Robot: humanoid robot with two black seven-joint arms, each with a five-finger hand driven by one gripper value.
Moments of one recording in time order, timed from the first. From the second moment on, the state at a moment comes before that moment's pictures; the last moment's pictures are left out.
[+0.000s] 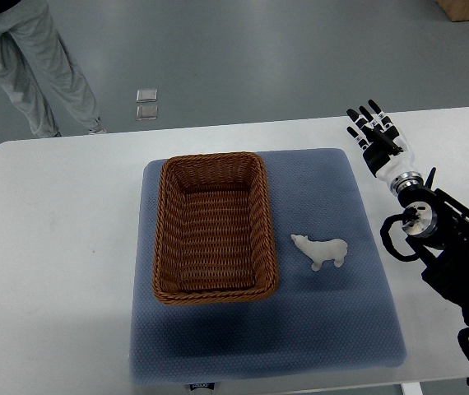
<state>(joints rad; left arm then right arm) 0.00 0.00 -0.16 -0.15 0.04 -0.02 0.06 0.66 -0.09 1.01 0.52 -0.18 0.17 0.34</state>
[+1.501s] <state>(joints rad) 0.00 0.00 -0.16 -0.15 0.04 -0.02 0.06 0.98 -0.75 0.39 1.04 -0.61 0.19 0.30</state>
